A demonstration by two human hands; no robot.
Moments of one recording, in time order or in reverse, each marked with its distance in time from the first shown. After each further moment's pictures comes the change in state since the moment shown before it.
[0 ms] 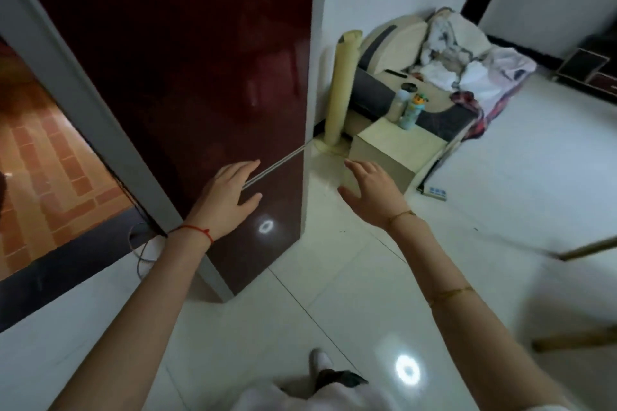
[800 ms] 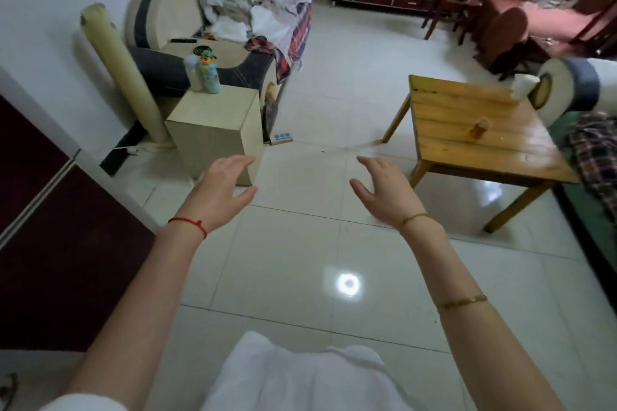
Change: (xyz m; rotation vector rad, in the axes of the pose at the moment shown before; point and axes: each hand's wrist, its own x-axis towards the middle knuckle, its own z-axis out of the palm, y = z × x) left_hand 0.002 0.338 0.190 -0.080 -0.350 0.513; right_hand -0.338 0.253 -0.082 0.042 0.190 0.704
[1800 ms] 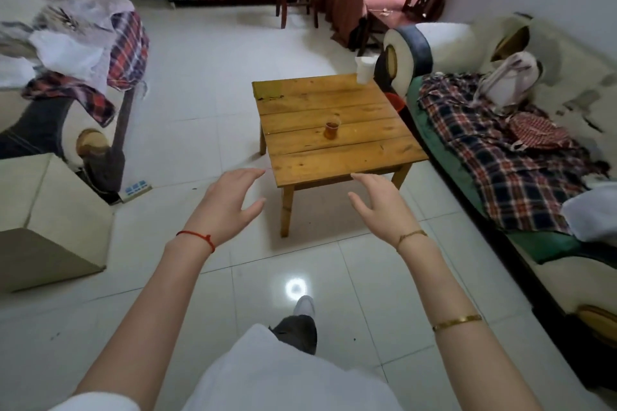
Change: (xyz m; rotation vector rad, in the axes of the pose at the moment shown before) left_hand 0.319 0.341 0.252 -0.035 -0.212 0.402; right_hand 0.049 0.435 -0.129 0.095 0.182 0.386
